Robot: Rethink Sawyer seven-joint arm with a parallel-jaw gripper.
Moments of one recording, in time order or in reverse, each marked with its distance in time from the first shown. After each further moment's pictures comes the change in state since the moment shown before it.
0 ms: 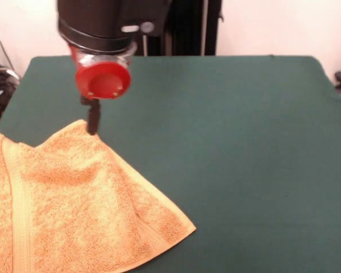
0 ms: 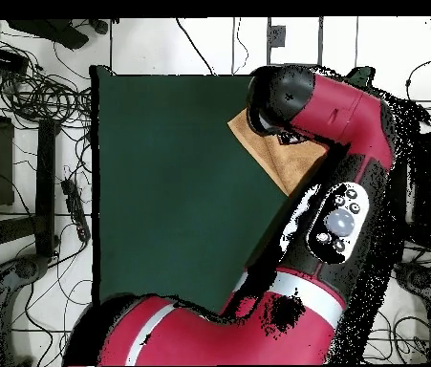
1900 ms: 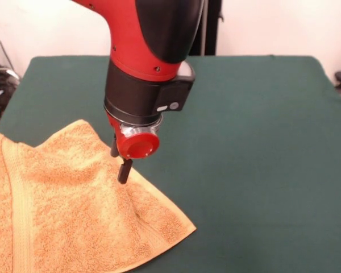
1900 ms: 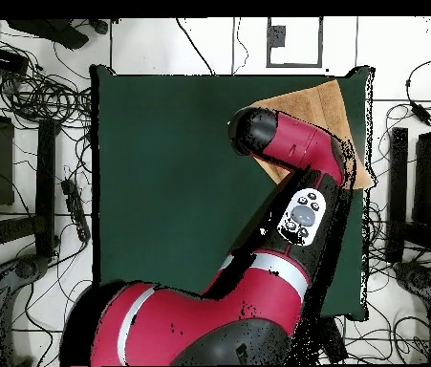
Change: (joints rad) arm 0.040 0.104 0.042 0.147 0.052 -0.288 0.000
